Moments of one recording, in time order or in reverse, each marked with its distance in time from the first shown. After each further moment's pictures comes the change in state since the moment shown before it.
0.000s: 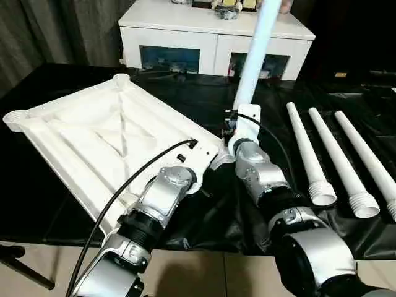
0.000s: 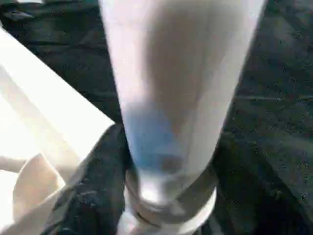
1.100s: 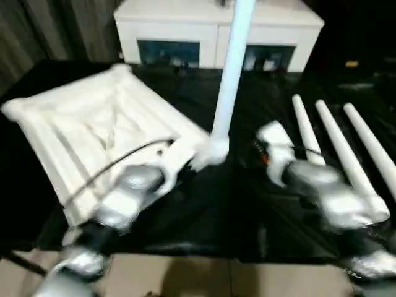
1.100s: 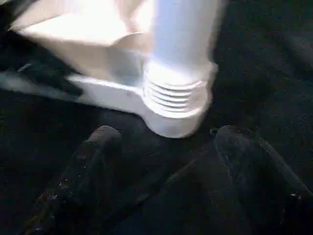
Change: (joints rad) left arm 0.175 0.321 -0.025 -0.220 -0.061 -0.235 -0.428; right arm 0.441 -0.541 0.261 -0.822 0.102 0.296 0.958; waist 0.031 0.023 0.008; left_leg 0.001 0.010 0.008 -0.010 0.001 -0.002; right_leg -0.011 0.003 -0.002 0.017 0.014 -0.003
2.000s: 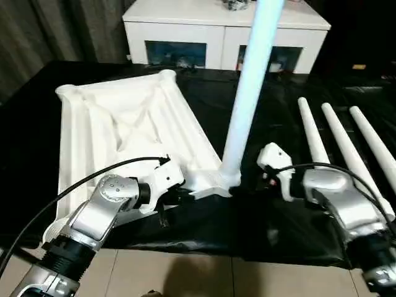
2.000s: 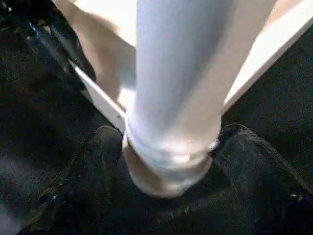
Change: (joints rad) left arm 0.071 0.077 -0.028 -0.090 -0.046 -0.051 -0.208; right arm -0.019 -0.006 0.072 0.094 -0.062 -0.171 0.145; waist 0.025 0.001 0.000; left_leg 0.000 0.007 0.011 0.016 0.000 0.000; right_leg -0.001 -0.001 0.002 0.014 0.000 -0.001
